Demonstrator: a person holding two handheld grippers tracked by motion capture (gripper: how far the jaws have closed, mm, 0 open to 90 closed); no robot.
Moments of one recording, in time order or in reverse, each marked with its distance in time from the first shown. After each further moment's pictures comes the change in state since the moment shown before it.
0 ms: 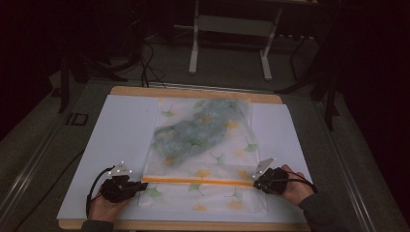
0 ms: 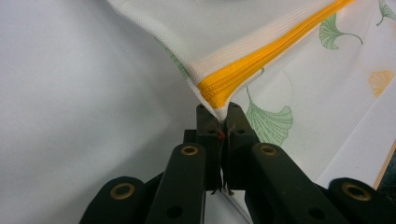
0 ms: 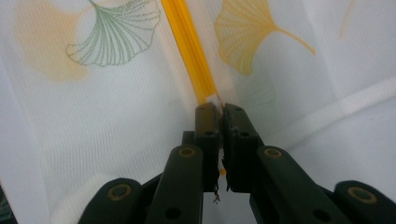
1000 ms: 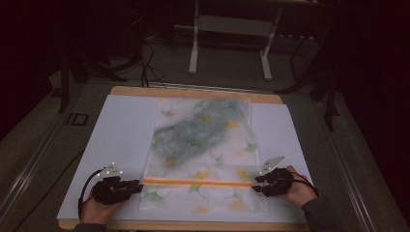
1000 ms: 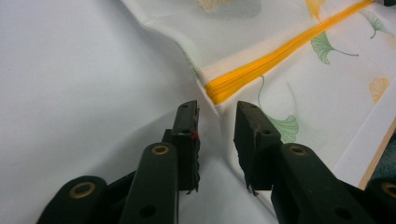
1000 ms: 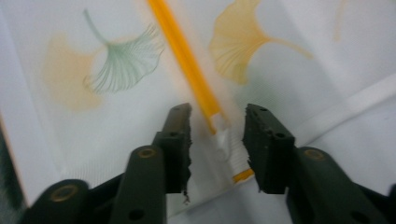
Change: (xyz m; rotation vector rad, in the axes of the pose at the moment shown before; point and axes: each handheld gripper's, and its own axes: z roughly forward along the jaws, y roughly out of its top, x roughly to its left) left arm 0.009 -0.011 -0.019 -0.048 -0.001 -0.037; right arm -0.007 -0.016 -0.001 -0.170 0.069 0.121
